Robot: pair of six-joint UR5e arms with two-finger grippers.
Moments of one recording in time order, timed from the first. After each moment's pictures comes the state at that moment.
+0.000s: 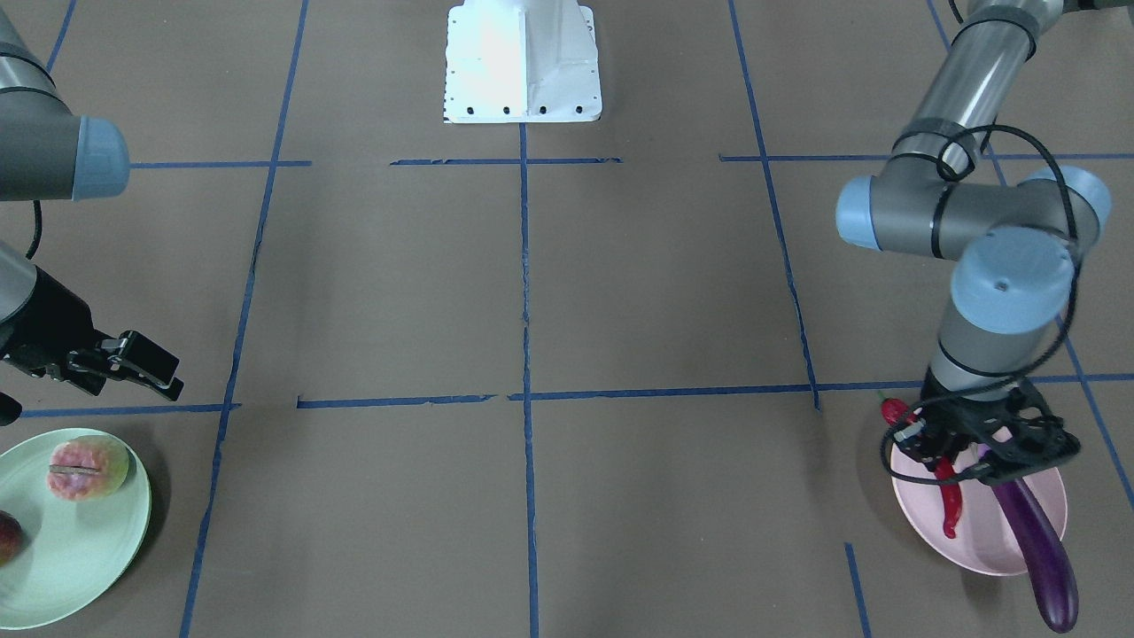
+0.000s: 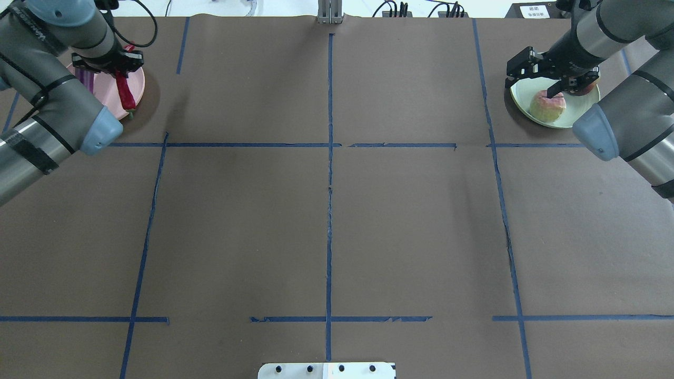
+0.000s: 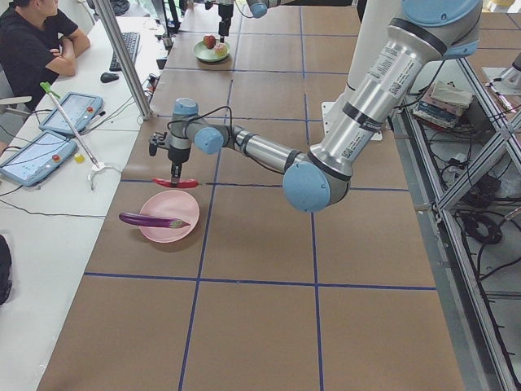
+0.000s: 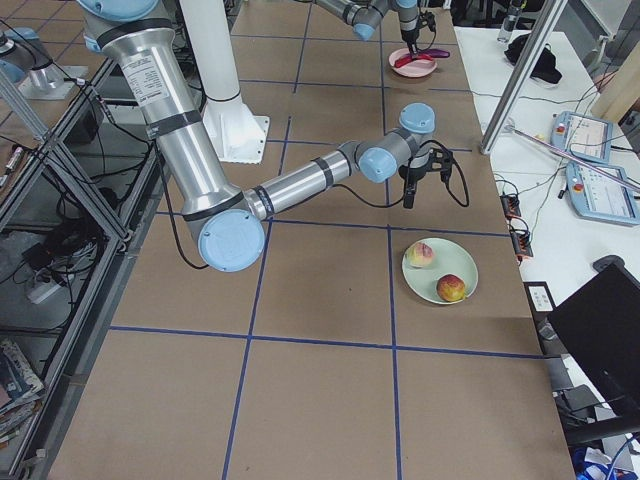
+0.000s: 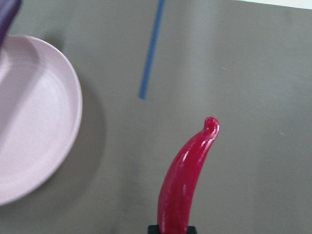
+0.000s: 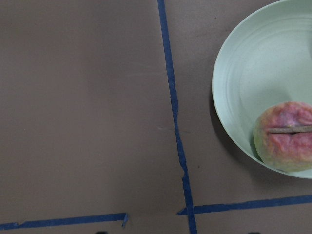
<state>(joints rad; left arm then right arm) -1.04 -2.15 -1.23 -1.86 -1.81 -0.92 1.09 -1.17 1.61 -1.33 2.24 0.95</state>
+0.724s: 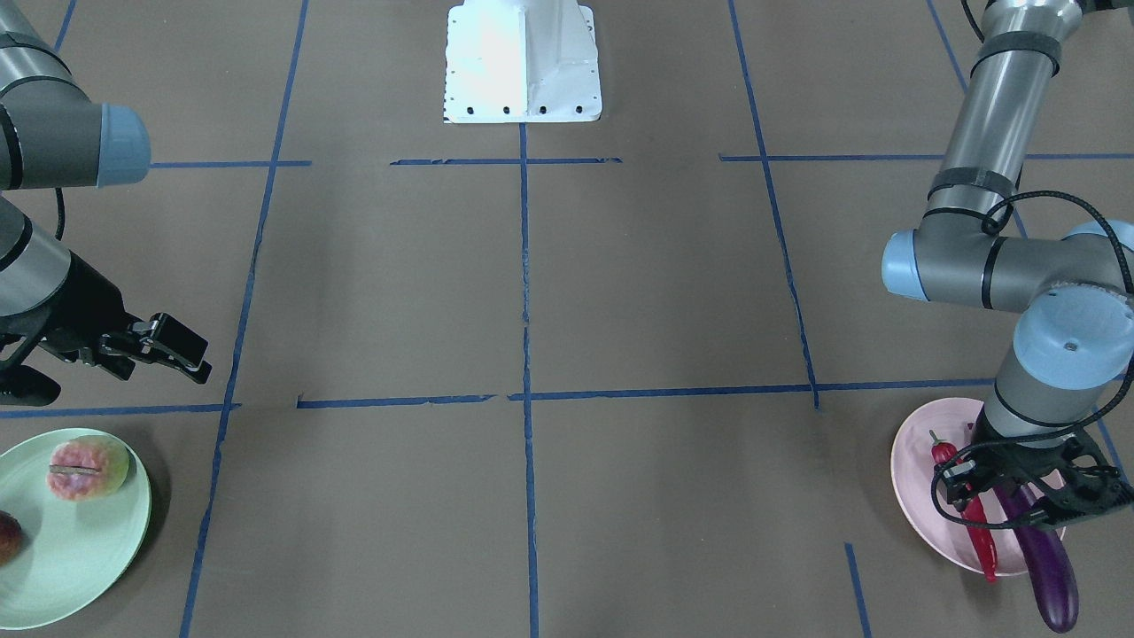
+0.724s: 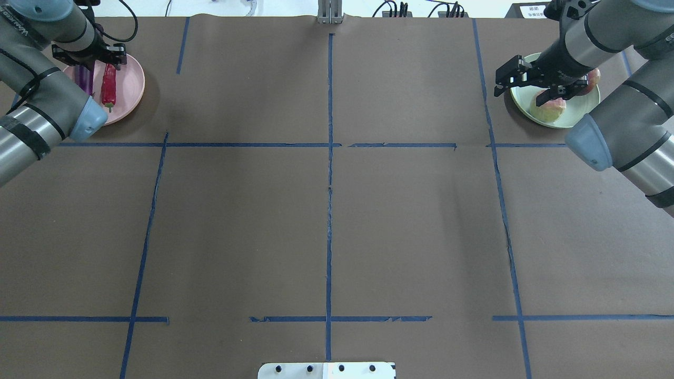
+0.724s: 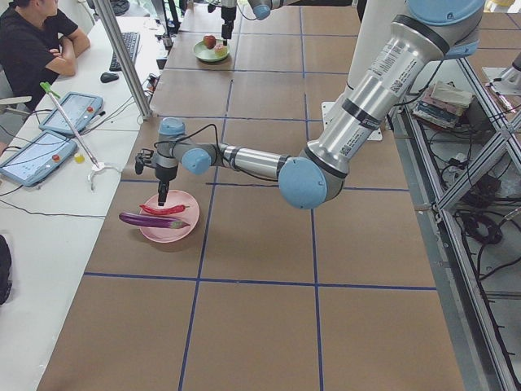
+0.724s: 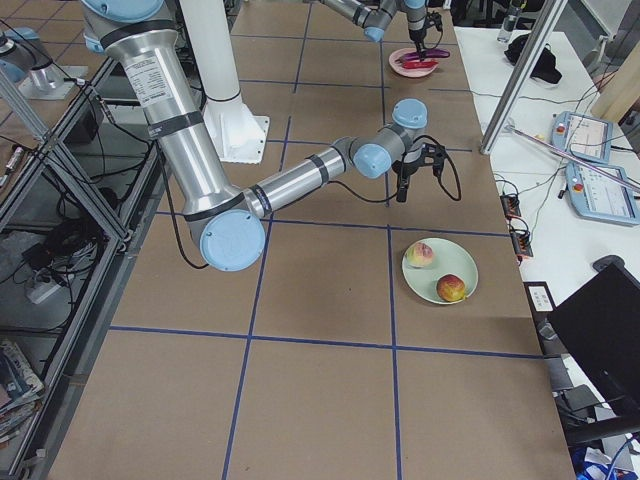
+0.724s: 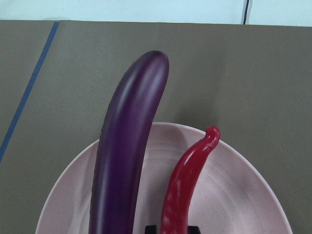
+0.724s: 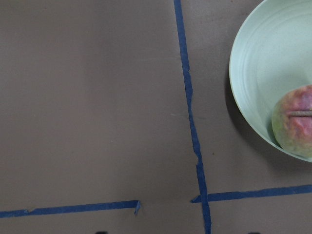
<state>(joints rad) -1.07 -2.17 -1.11 -2.00 -1.87 -0.88 1.06 -1.18 1.65 -1.34 2.24 0.98</state>
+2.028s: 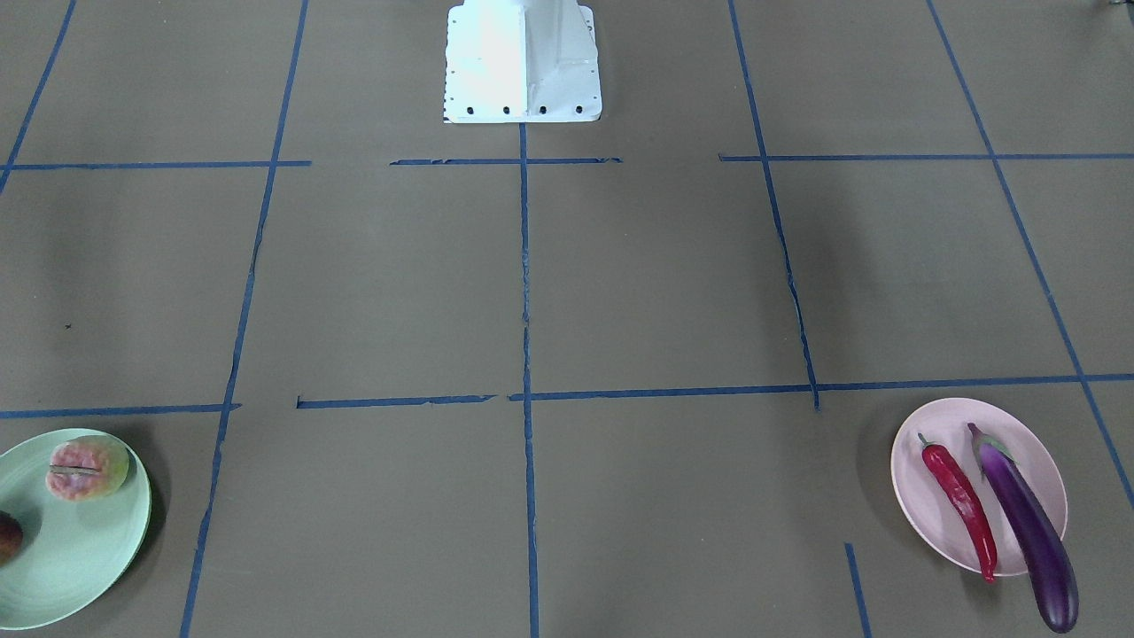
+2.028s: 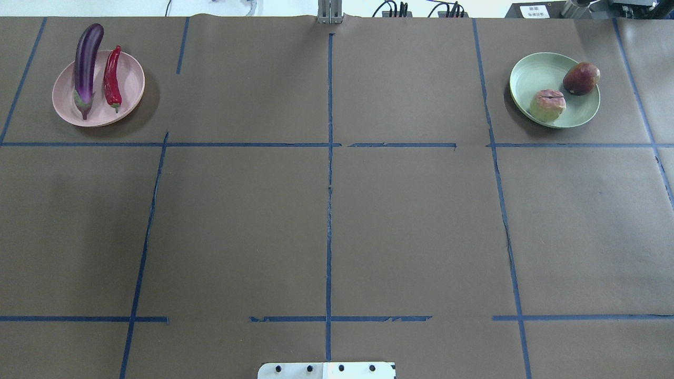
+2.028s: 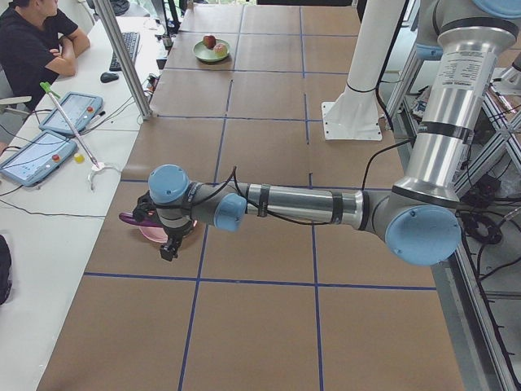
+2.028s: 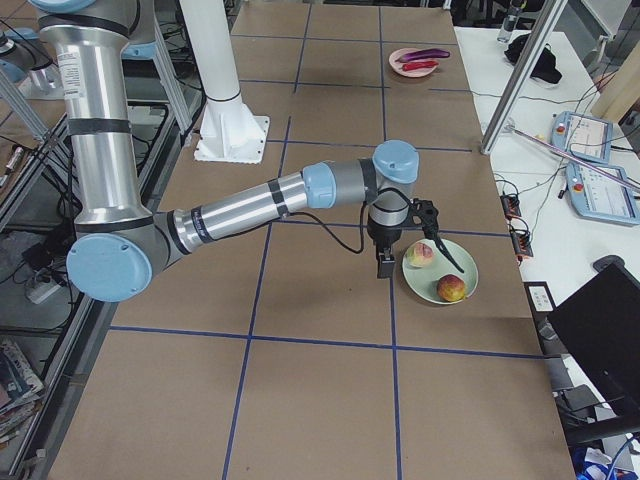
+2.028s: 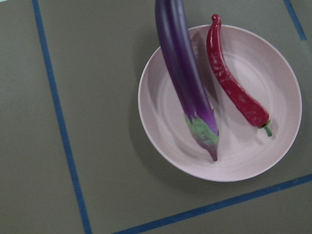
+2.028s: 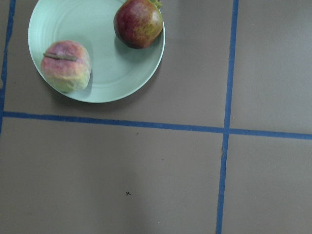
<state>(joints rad) -1.57 -1.76 -1.46 -1.70 -2.40 0.17 1.48 -1.52 1.86 -1.78 2.31 0.07</state>
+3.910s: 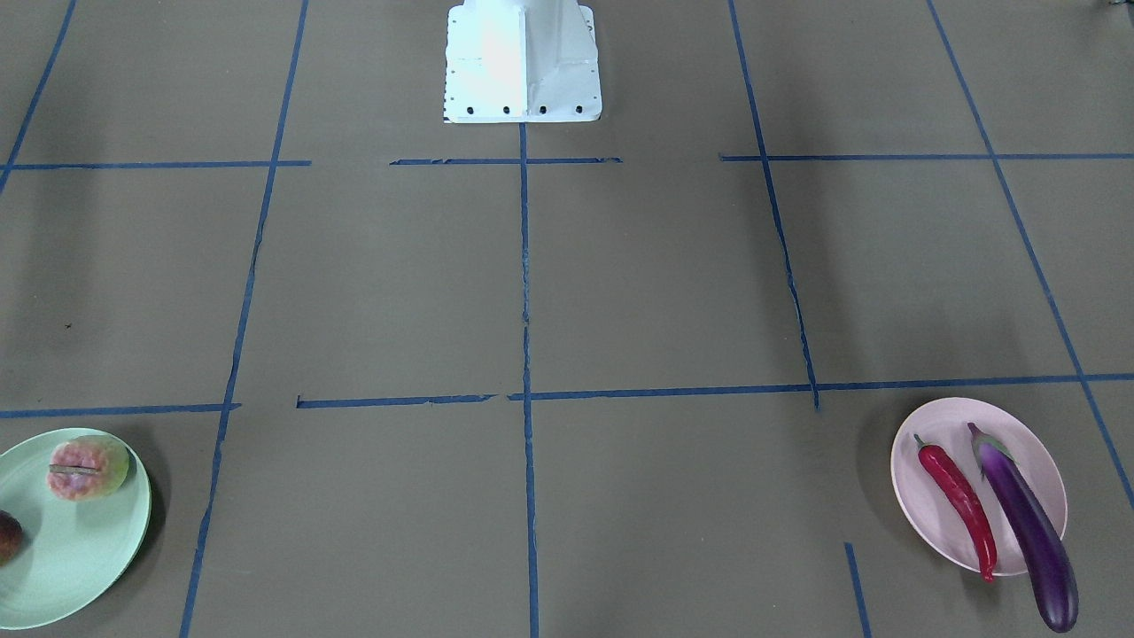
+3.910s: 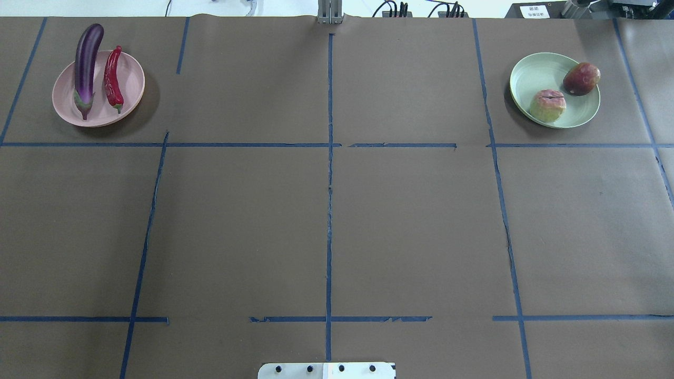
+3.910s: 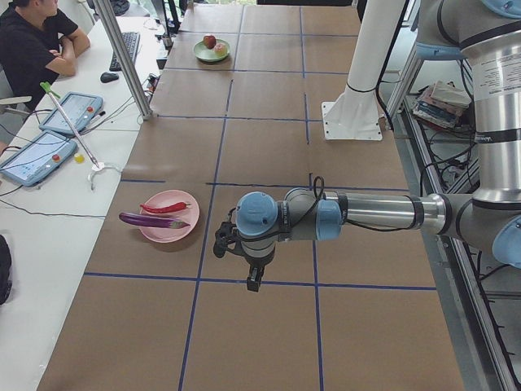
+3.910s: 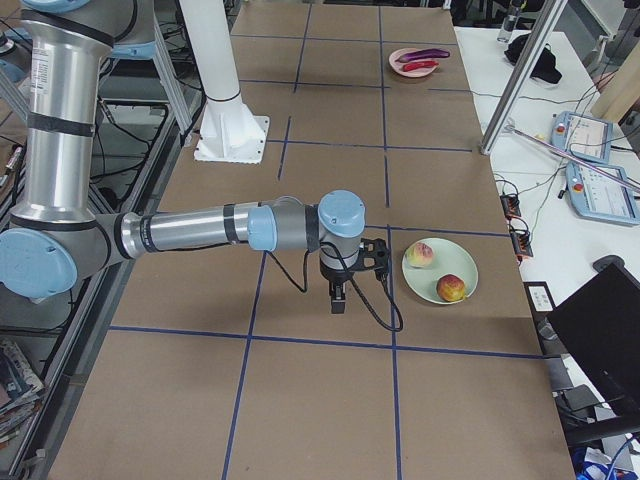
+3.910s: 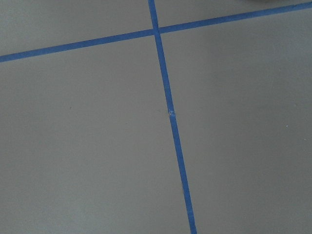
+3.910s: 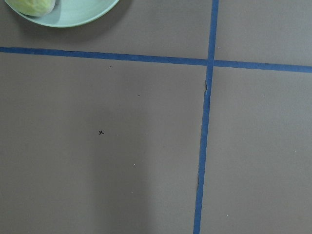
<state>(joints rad) -1.62 -1.36 -1.82 -1.49 -2.40 0.26 1.50 -1.73 1.89 -1.65 2.37 0.03</state>
